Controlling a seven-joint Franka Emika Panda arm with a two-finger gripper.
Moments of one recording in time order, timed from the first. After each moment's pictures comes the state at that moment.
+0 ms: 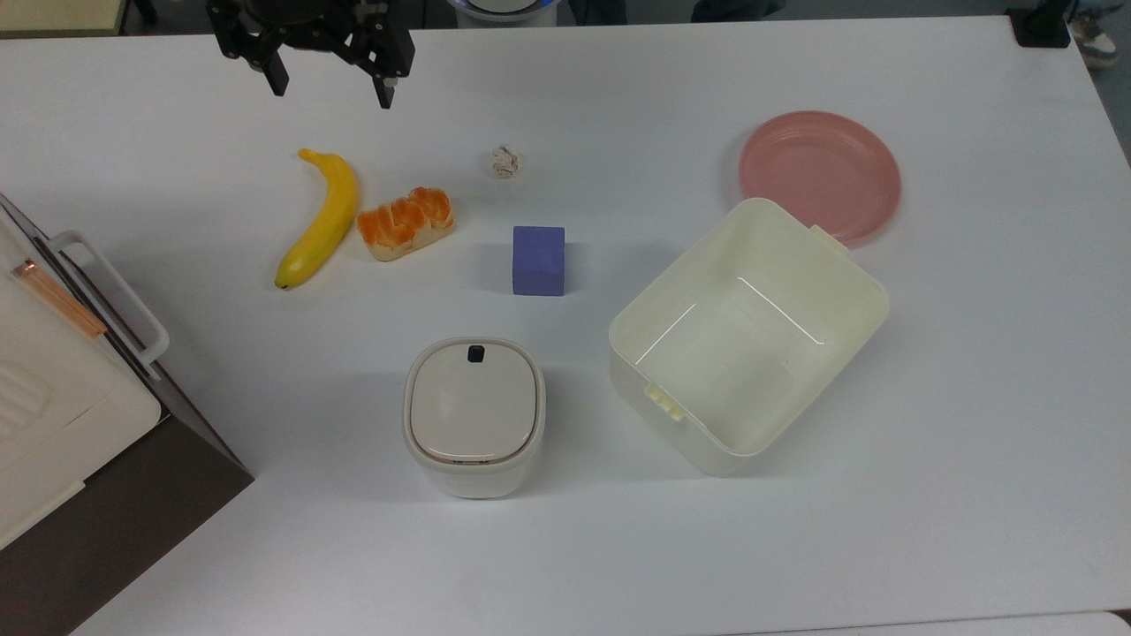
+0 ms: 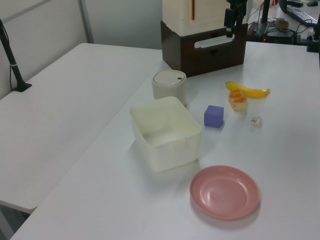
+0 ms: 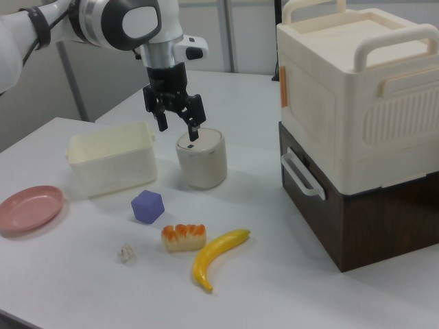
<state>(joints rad) 0.02 0.16 -0.21 -1.47 0.04 1.64 -0.06</state>
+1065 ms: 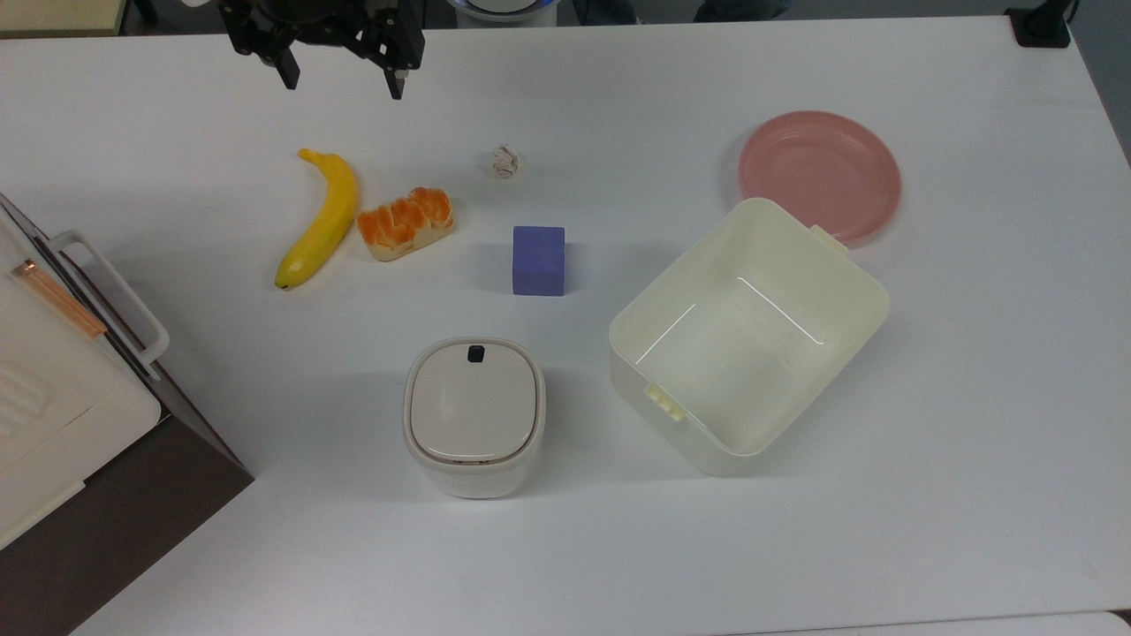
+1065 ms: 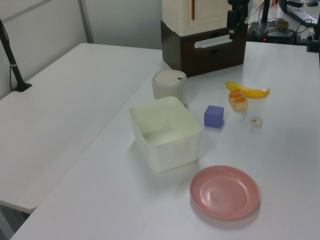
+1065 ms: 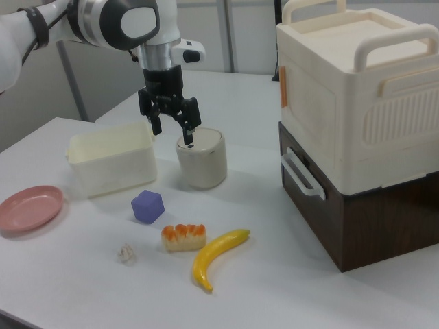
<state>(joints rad) 0.02 0.16 -0.20 -1.47 0.04 1.59 -0.07</state>
